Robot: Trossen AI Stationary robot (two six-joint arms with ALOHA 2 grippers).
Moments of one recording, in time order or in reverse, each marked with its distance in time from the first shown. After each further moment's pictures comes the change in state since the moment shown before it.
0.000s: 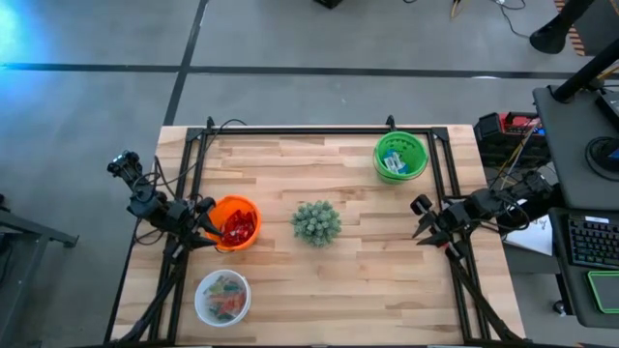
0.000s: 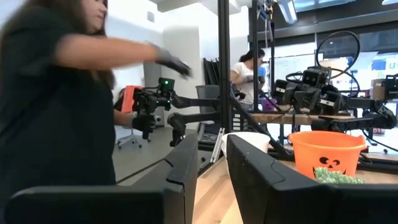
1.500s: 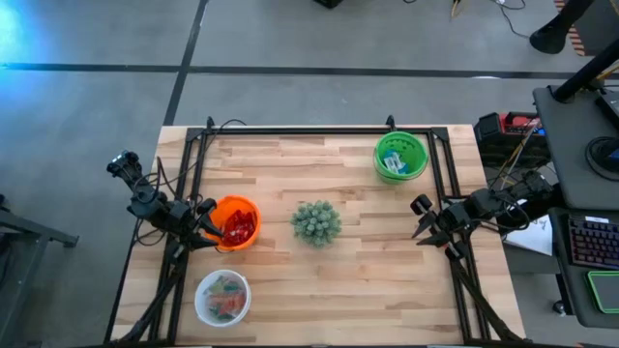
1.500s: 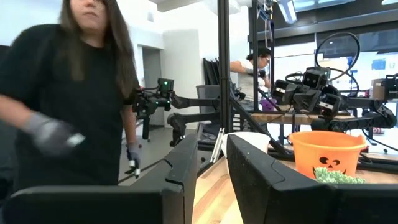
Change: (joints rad) left arm 0.005 0.006 -0.002 -0.016 0.003 -0.060; right arm 0.000 0.000 0.000 0.000 0.000 0.002
